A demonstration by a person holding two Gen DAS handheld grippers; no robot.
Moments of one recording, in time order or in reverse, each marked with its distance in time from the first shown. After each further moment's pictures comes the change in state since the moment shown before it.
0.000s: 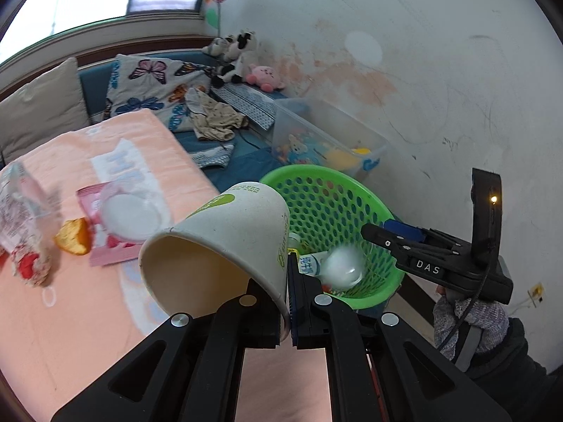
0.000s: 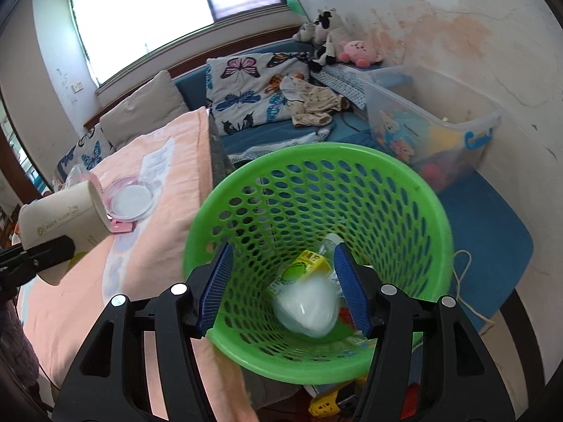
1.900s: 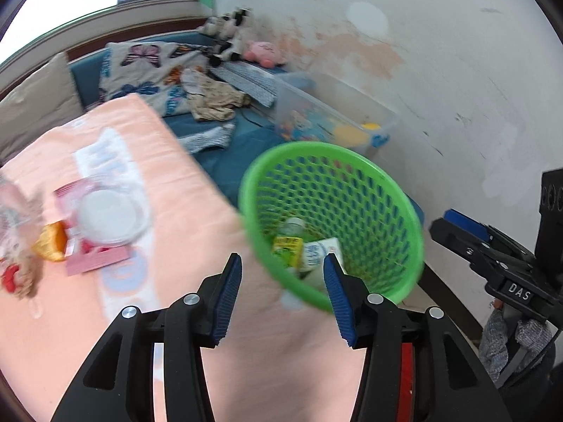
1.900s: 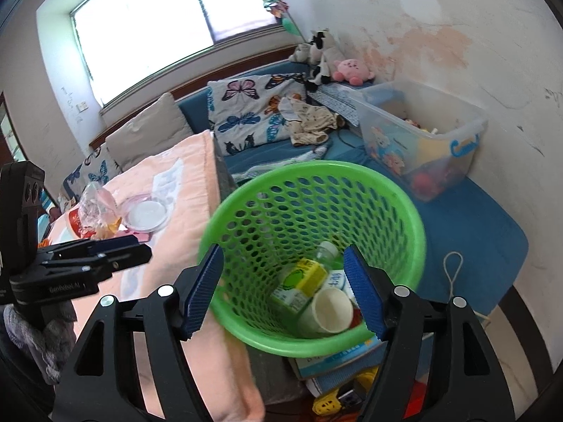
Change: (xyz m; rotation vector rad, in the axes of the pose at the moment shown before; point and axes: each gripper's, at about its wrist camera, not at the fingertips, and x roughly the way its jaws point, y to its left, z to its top) left arm 0.033 0.004 0.009 0.009 0.085 0.061; right arm -0.045 0.001 -0.006 0.019 -0.079 0.019
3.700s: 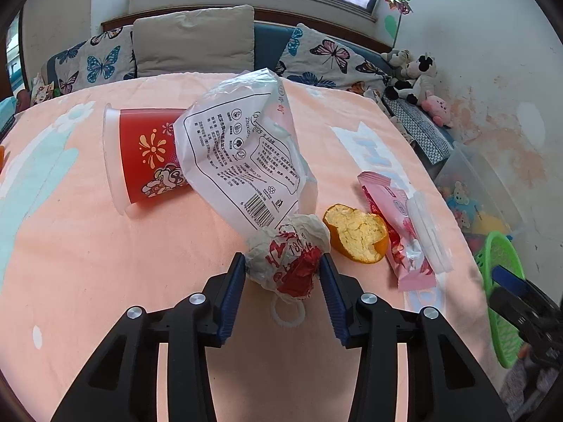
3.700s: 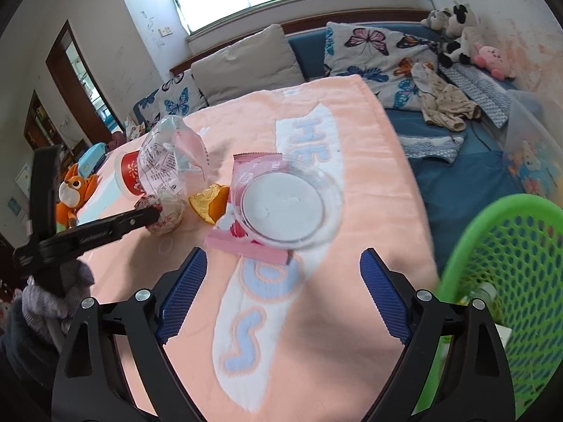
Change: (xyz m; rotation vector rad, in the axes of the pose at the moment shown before) left arm -0.048 0.247 -0.042 -0.446 -0.075 0.350; right arm 0.158 0.188 0.025 -0.241 0.222 0.323
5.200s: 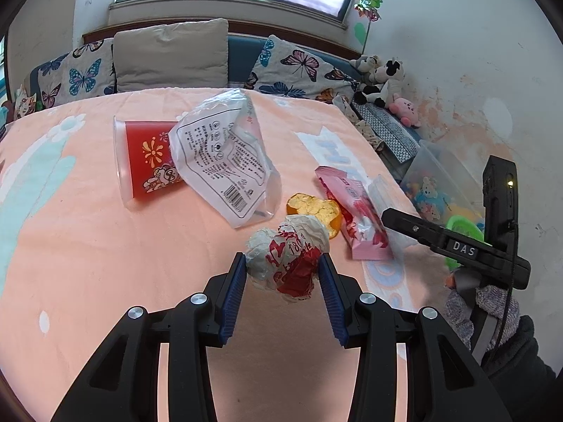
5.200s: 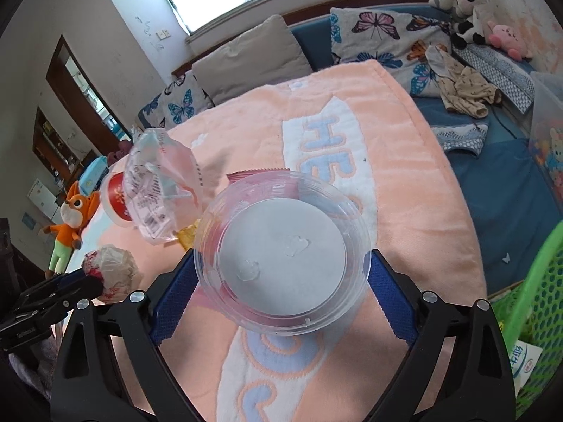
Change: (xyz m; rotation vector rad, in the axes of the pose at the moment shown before) left arm -0.047 -0.004 -0.021 0.053 -0.042 -0.106; right arm 0.052 -0.008 0.030 0.054 0.019 0.079
